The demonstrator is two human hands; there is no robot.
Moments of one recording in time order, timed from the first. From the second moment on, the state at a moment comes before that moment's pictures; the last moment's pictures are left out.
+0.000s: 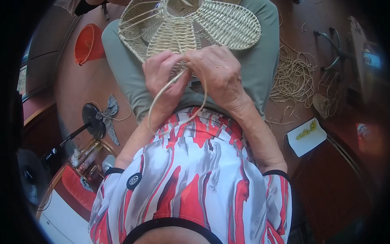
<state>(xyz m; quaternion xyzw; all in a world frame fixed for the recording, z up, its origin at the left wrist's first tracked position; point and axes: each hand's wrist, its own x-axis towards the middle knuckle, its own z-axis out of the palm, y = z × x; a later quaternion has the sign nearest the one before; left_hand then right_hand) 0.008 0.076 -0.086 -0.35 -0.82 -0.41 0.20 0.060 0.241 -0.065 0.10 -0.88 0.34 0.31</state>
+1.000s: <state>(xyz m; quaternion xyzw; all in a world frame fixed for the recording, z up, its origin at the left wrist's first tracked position) 0.011 0.075 -0.087 -0.34 -0.83 -0.41 0.18 0.515 0.674 -0.065 -0.58 -0.75 0.32 -0.02</state>
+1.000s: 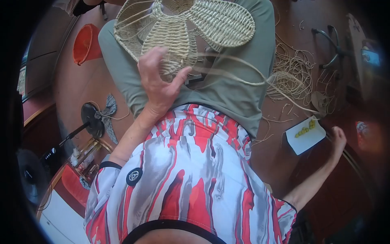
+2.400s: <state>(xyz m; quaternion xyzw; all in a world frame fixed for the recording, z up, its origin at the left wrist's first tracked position) 0.019 0.085 -0.087 -0.37 -0.82 -0.39 0.18 0.174 0.328 -0.047 -0.05 -0.98 0.13 0.11</state>
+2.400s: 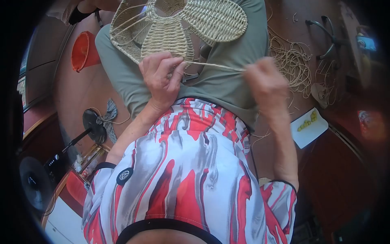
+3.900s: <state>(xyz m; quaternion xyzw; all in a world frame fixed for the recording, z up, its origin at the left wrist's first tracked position) 0.031 0.080 -0.077 -0.41 -0.84 -0.34 0.09 0.106 0.199 -0.107 -0.22 -0.36 0.90 -0.02</state>
